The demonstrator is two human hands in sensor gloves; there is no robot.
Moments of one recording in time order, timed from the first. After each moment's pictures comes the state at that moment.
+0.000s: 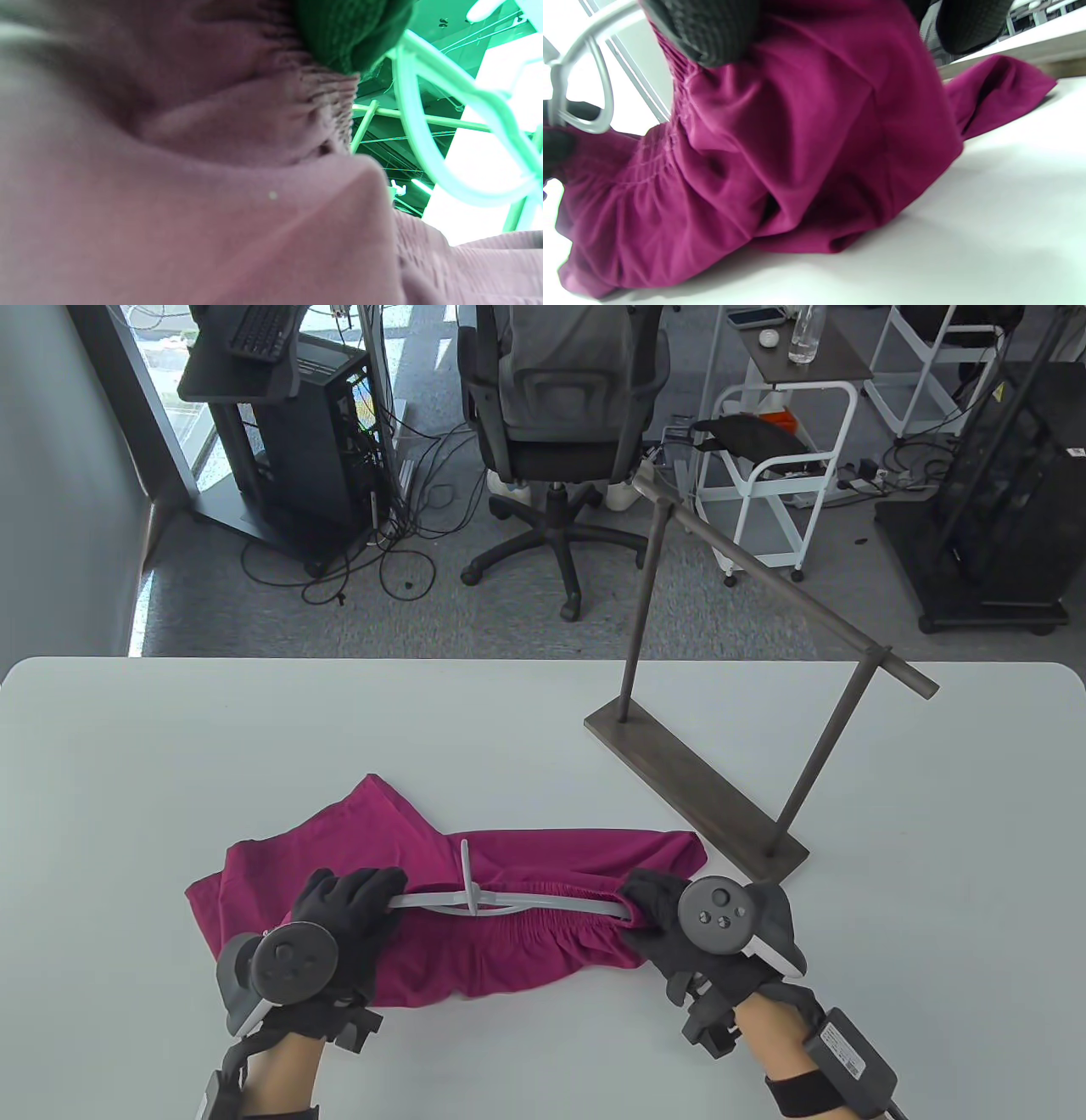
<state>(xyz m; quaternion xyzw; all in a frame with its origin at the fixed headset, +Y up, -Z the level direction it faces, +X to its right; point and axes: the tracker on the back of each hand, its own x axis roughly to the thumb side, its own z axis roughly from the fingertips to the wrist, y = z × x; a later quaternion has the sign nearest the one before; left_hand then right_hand) -0.261 -0.705 -0.285 0.15 -0.14 0.26 0.94 0.142 -0.723 -0.317 0.19 0.03 0.94 0.27</state>
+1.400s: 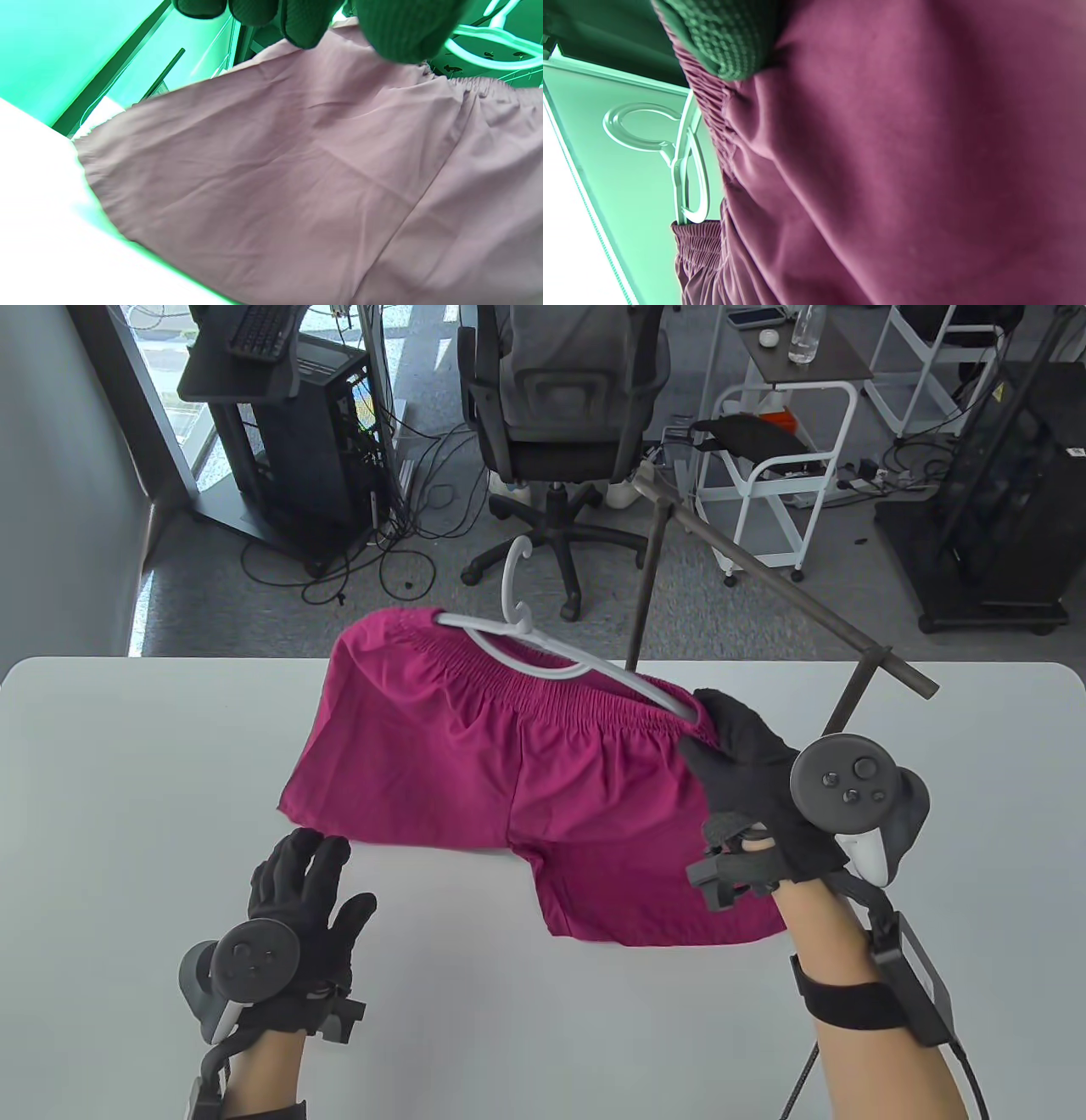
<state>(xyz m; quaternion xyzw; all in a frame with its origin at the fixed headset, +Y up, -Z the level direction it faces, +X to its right) -0.287 -0.705 -0.284 0.18 -0.07 0.29 0.94 0.181 -0.510 -0.338 0.08 -0.23 0.89 0.39</state>
